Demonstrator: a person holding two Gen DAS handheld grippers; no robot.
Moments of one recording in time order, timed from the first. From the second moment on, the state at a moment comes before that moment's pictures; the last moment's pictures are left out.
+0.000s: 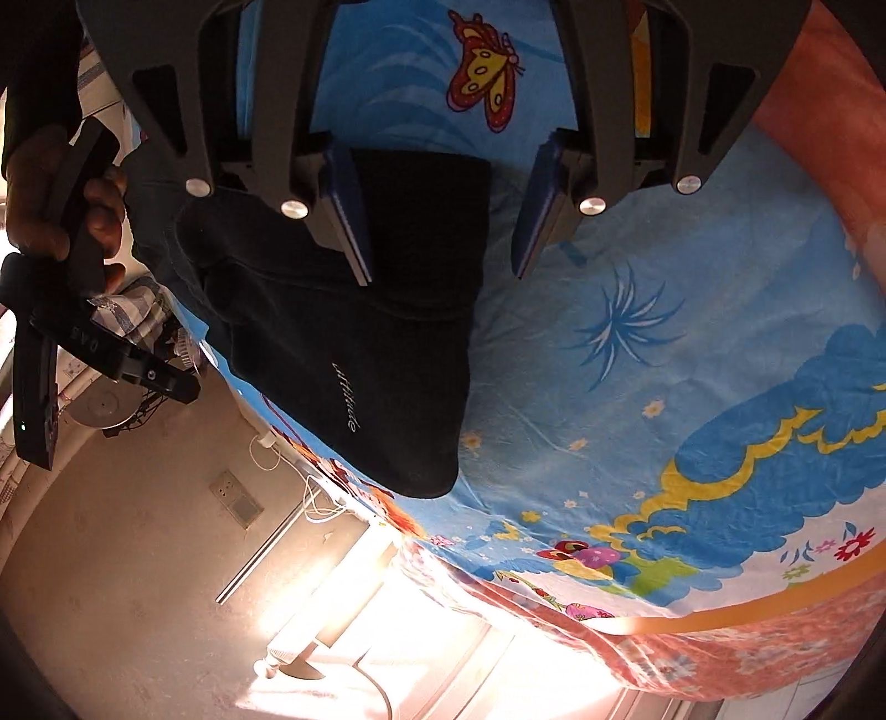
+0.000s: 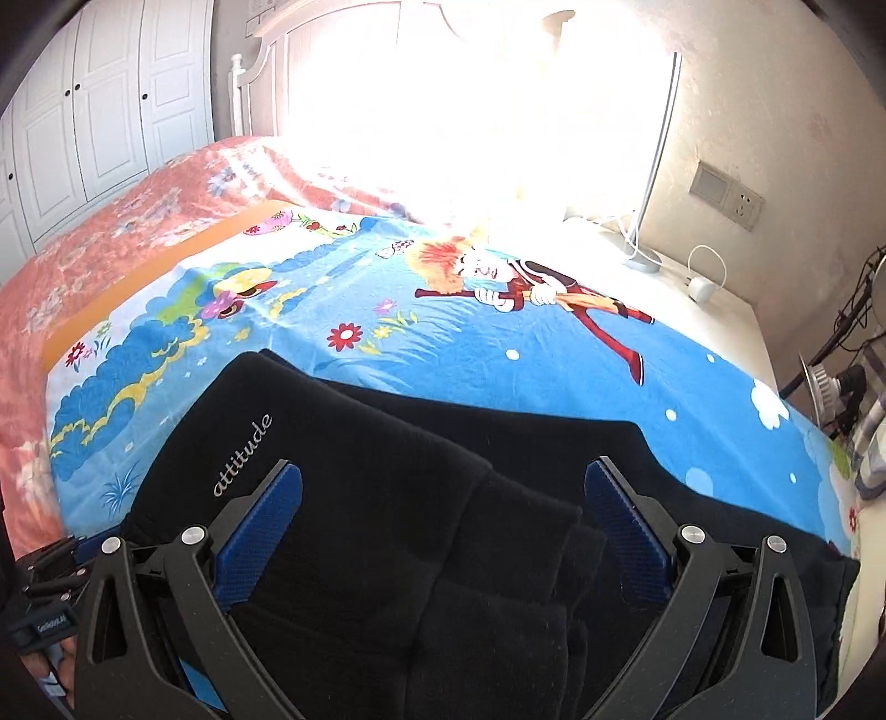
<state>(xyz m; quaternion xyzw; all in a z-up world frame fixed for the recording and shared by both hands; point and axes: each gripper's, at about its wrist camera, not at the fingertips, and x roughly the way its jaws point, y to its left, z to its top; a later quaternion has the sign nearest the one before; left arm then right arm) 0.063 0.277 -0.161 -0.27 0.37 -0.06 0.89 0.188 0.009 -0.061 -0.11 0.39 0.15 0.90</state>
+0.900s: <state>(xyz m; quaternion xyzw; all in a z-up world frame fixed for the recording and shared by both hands) 0.057 0.251 -0.154 -0.23 0.37 -0.01 0.90 0.237 -0.003 -0.137 -0.12 0.46 0.12 0.87</state>
